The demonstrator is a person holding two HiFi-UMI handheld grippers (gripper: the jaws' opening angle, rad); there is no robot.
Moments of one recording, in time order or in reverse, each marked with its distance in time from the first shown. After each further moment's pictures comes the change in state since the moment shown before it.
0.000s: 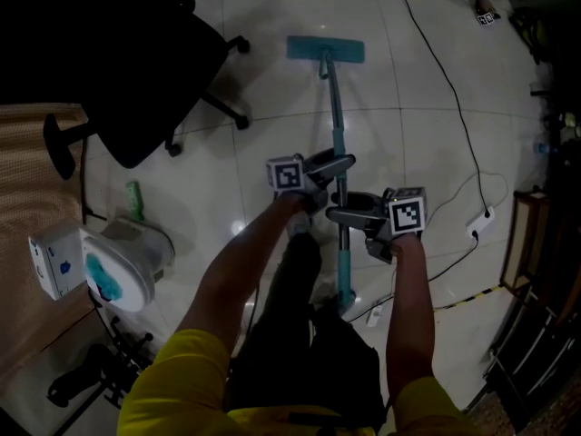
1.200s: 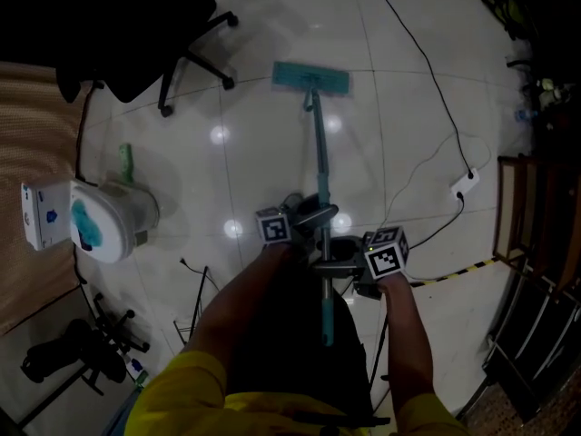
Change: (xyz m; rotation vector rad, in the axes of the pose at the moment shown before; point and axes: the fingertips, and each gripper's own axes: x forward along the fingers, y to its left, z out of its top) left arm -0.088 -0.134 -0.333 0.019 -0.075 0.036; right arm -0.090 0.122 -0.354 -0.019 0.211 0.021
